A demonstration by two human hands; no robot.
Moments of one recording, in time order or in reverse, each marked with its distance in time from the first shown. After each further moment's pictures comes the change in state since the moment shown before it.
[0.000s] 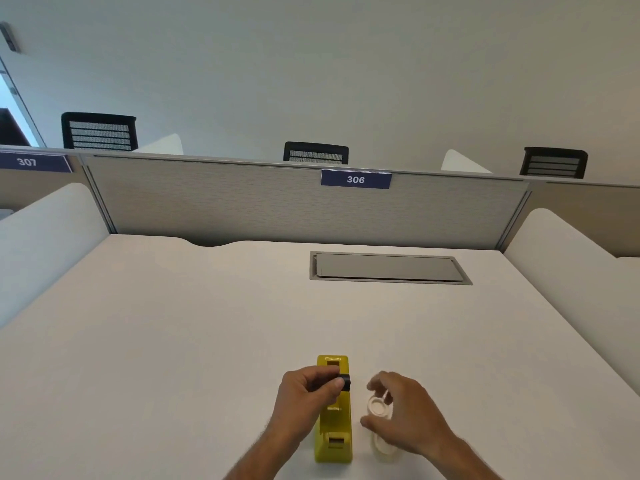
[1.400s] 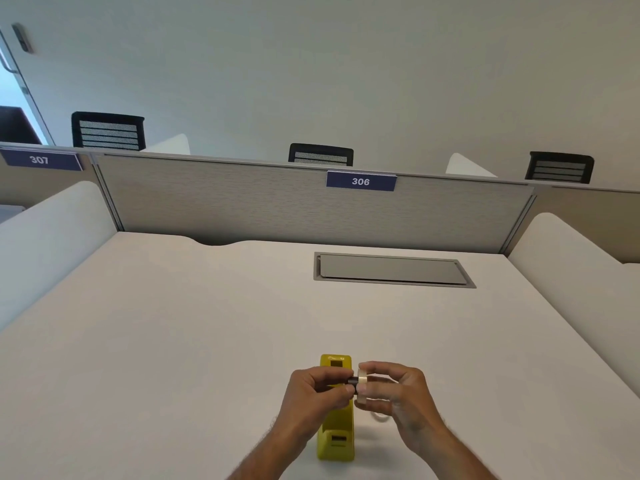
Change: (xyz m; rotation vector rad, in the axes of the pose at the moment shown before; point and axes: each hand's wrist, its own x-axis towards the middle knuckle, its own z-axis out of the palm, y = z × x) left_hand -0.009 0.007 0.002 -0.110 -0.111 0.062; right_hand 0.007 -0.022 -0.003 1.185 0.015 0.189
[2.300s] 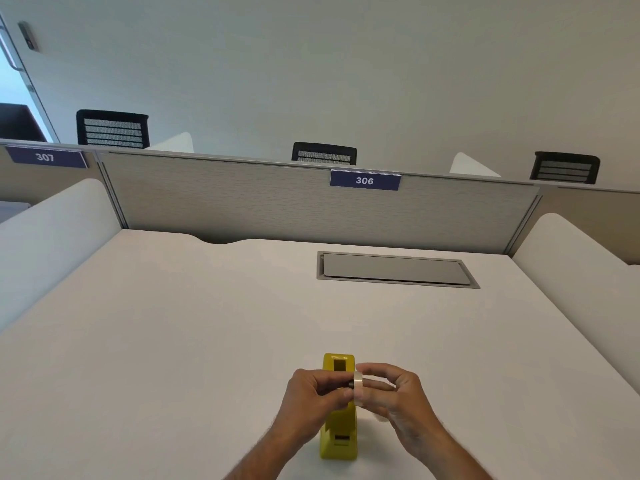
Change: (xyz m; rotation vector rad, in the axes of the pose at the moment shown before) left_hand 0.002 -0.002 -0.008 0.165 -0.058 0.051; right_hand 0.003 0.014 0.002 0.012 -0.069 0.008
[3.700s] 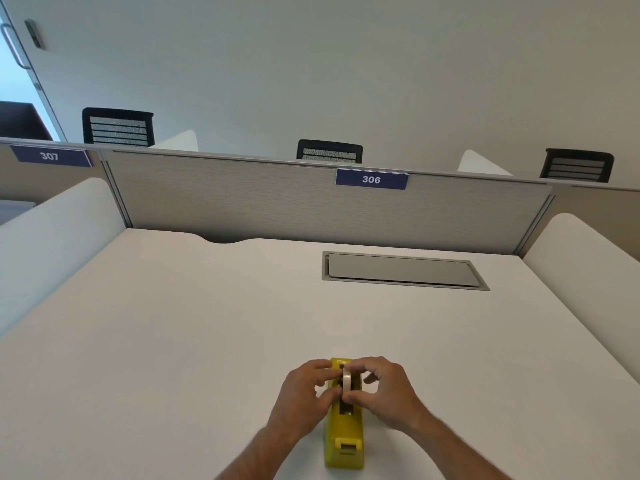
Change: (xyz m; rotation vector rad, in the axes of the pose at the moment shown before) left_hand 0.028 -0.029 -0.022 0.645 0.111 0.123; right_hand 0.043 0.008 0.006 -0.801 -0.027 -0.258
